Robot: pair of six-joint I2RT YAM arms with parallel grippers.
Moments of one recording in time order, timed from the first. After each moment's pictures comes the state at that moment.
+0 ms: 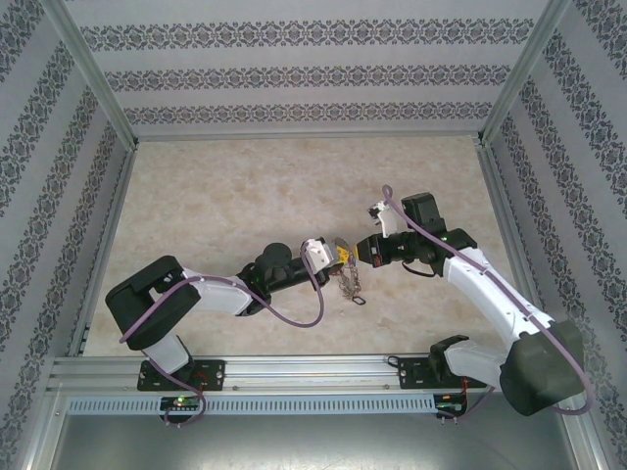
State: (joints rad) left arm -0.86 1.64 0.59 0.94 0.24 0.18; right arm 0.32 1.17 0.83 -0.57 -0.69 0.20
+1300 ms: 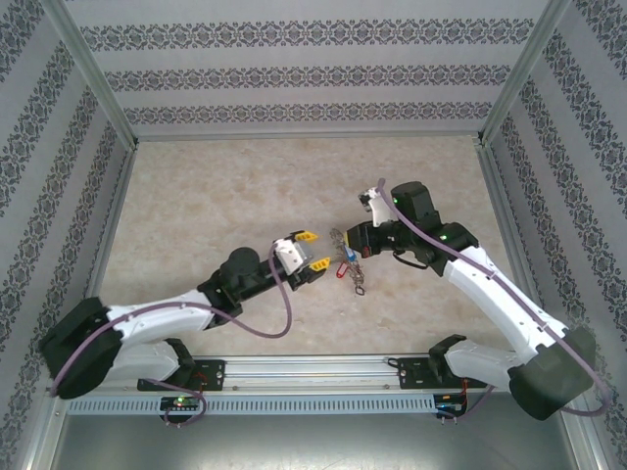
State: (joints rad) left arm -0.86 1.18 0.47 0.66 0.09 0.21; right arm 0.49 1.15 0.99 -0.58 -0.51 0.31
